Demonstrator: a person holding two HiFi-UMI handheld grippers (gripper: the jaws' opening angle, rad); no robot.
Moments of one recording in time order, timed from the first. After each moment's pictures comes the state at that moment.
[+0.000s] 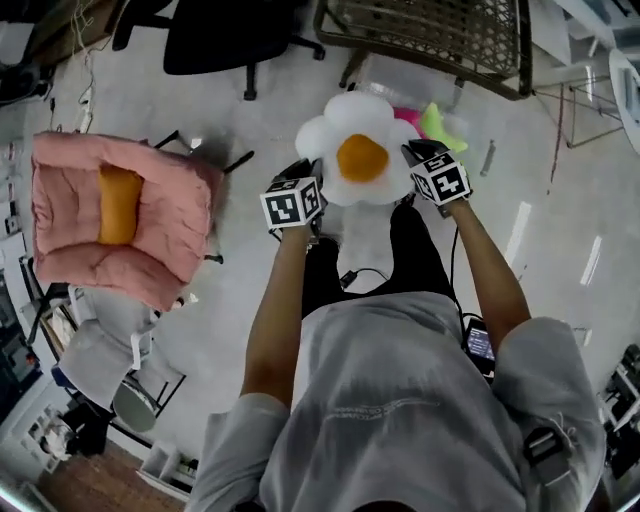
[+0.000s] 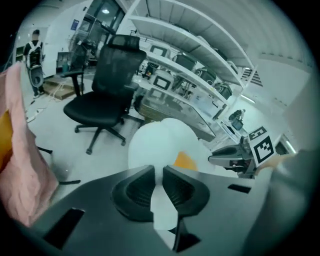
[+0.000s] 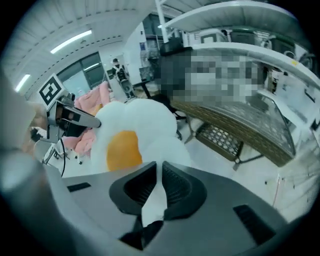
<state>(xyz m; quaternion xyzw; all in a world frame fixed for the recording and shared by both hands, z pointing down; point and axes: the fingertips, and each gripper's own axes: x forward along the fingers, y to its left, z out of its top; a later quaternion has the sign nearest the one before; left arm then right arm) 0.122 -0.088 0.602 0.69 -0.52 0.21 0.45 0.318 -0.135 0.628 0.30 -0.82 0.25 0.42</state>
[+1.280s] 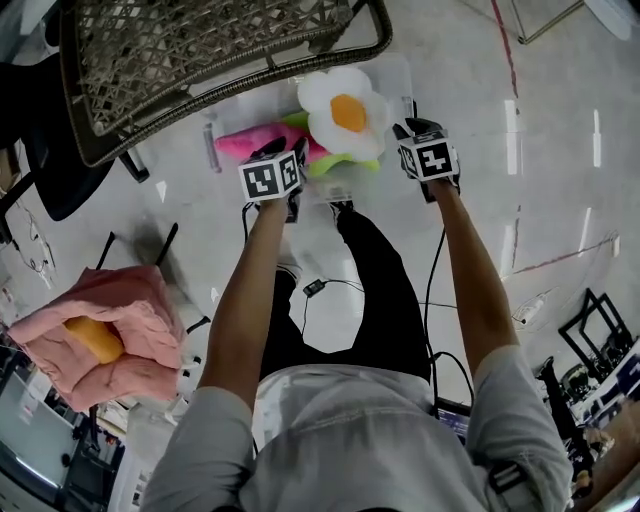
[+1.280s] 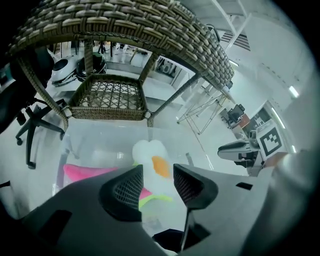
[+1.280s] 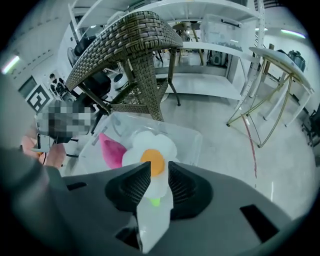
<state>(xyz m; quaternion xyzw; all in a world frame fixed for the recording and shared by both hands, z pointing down) 0.460 -0.258 0.824 0.74 -0.37 0.34 0.45 0.691 -0.224 0.829 0.49 -0.66 0.39 0.40</state>
